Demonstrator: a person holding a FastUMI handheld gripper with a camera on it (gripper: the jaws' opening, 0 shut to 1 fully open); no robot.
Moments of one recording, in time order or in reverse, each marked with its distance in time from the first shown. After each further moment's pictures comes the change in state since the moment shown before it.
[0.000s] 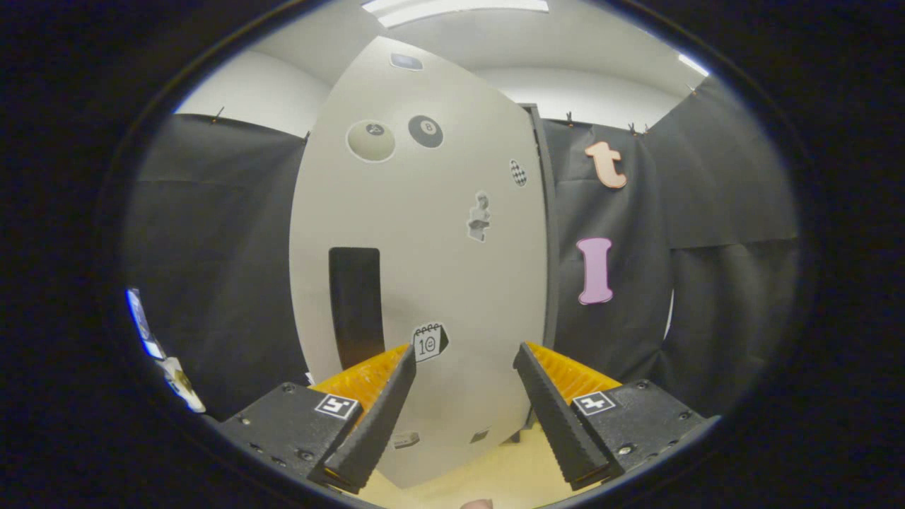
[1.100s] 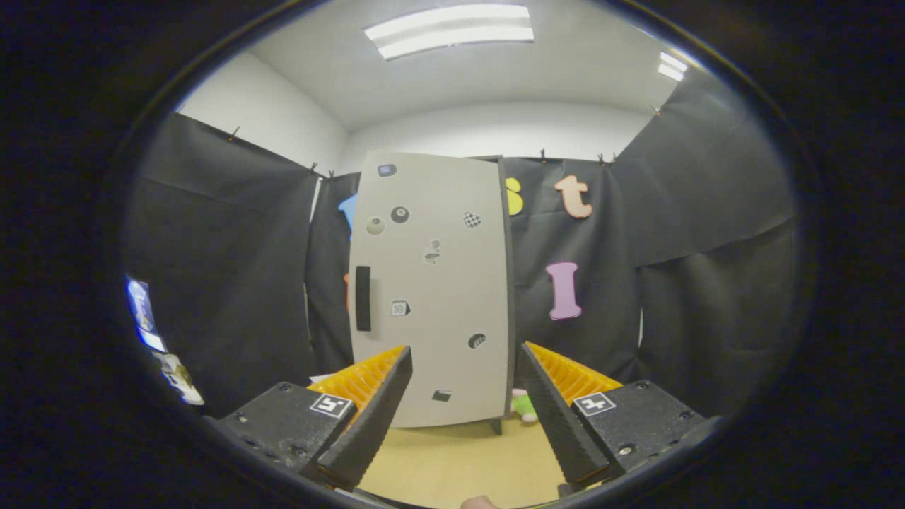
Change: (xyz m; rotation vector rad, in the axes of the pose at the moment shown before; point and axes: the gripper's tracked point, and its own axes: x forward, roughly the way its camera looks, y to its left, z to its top) arm -0.186 -0.048 -0.025 -0.018 -0.169 -0.122
